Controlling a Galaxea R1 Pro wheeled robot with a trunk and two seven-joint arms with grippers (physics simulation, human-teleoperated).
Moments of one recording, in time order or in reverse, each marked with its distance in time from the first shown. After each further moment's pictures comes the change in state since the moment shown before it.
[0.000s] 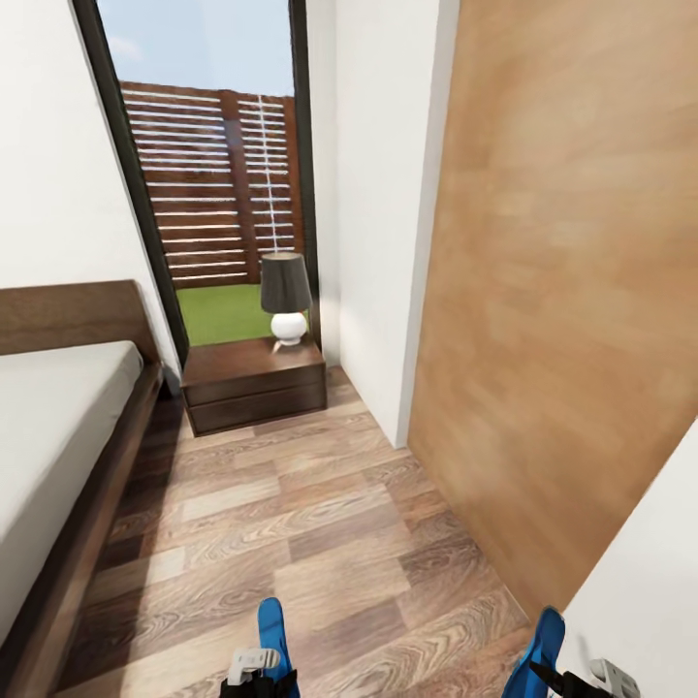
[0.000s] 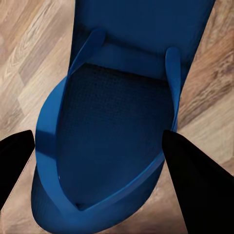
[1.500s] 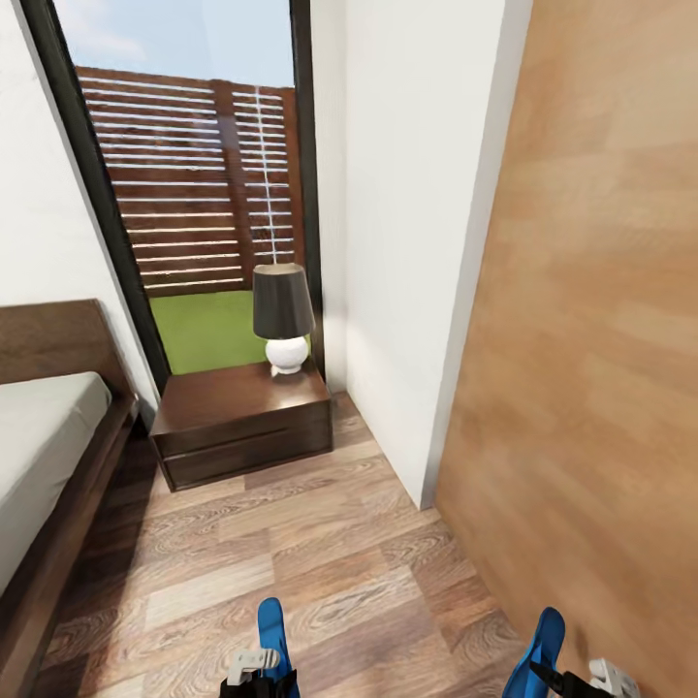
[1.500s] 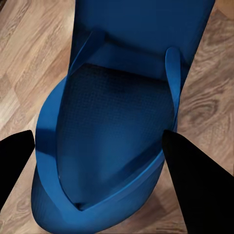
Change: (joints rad) left arm 0.000 0.000 0.000 0.000 0.000 0.001 0.000; right arm 0.000 0.000 -0.001 0.000 0.000 0.000 -0.001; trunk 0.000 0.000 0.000
